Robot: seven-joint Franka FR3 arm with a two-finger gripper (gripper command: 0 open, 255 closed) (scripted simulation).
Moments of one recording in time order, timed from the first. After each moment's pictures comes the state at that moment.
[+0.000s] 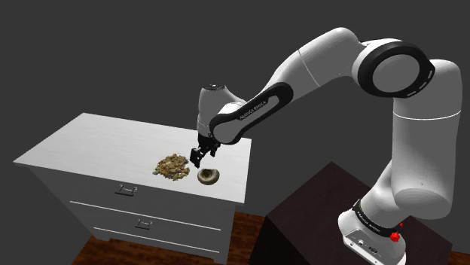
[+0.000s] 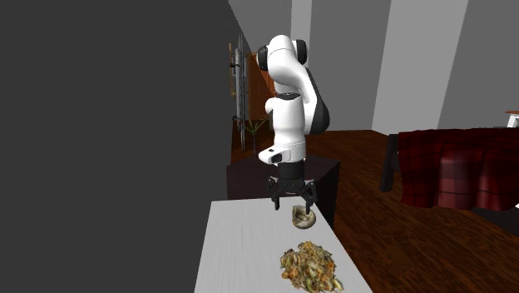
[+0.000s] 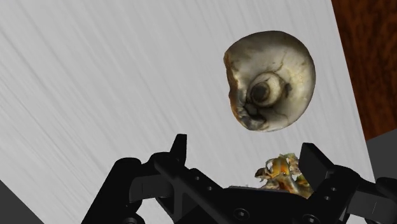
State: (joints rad) arm 0.26 0.48 0.30 -1.92 -0.09 2.46 0.33
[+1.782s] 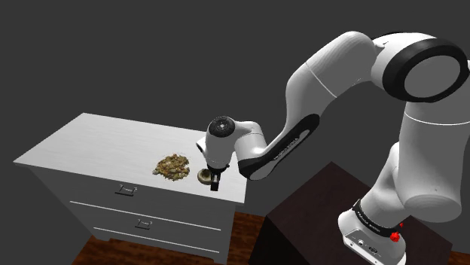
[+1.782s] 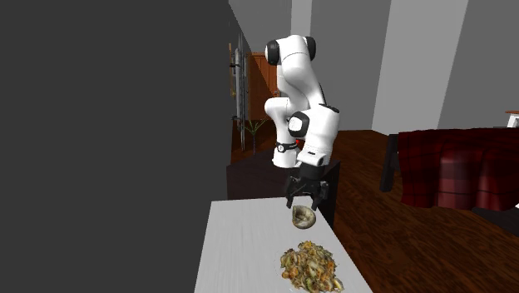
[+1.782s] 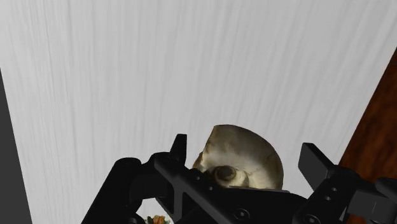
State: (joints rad) arm 0.45 0.38 0.21 -2.18 -0.60 2.59 0.27
